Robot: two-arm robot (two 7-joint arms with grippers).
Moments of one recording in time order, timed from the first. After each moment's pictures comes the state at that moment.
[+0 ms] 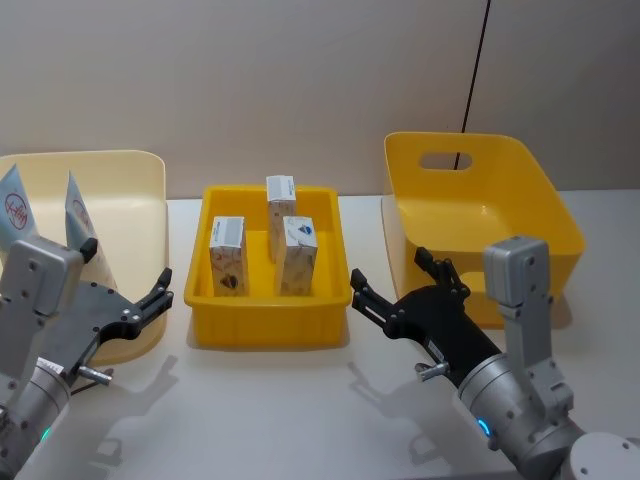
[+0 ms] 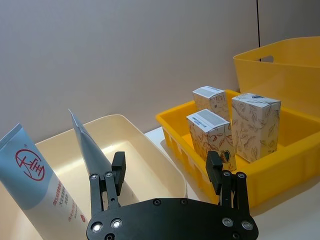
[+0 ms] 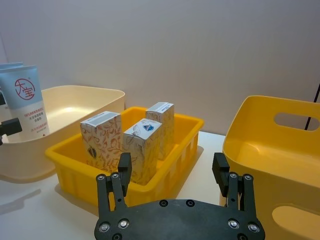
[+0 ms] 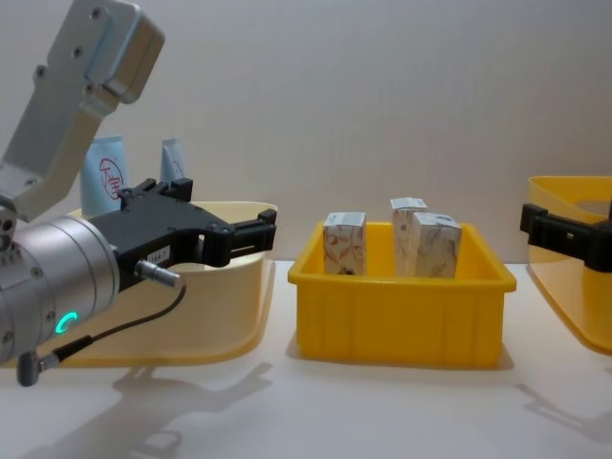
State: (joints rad) left arm -0.24 0.38 0.45 -1.63 -0.20 0.01 -0.01; right arm -0.01 0.34 -0.23 -1.77 0.29 0.03 0.07
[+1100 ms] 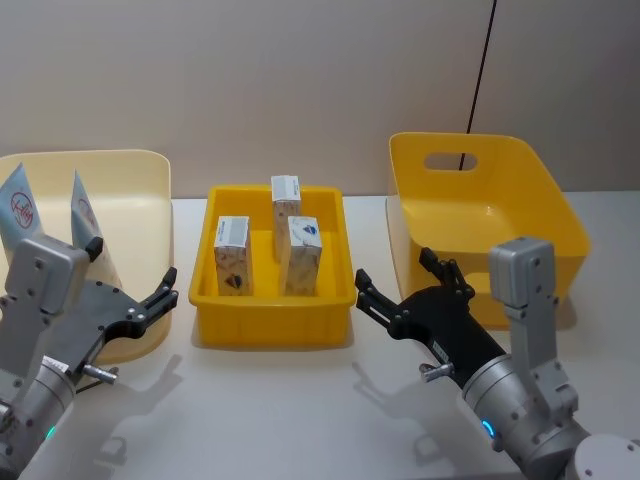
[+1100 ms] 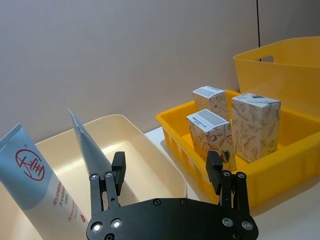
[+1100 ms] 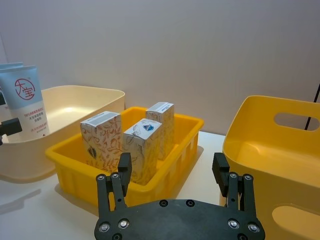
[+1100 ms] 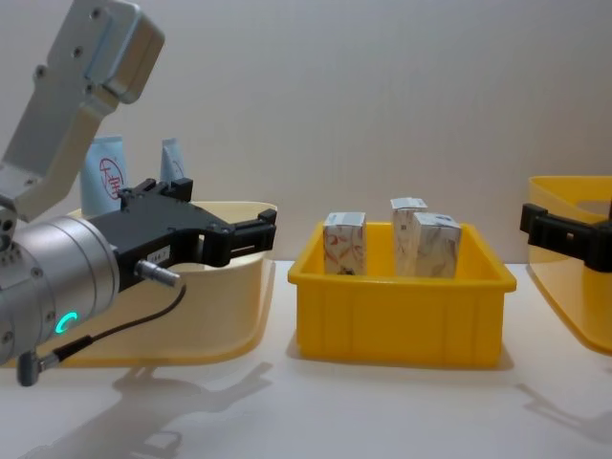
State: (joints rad) left arm -0.24 0.38 0.45 -1.63 -0.20 0.01 -0.01; right arm -0.01 0.34 -0.23 -1.77 0.29 0.03 0.07
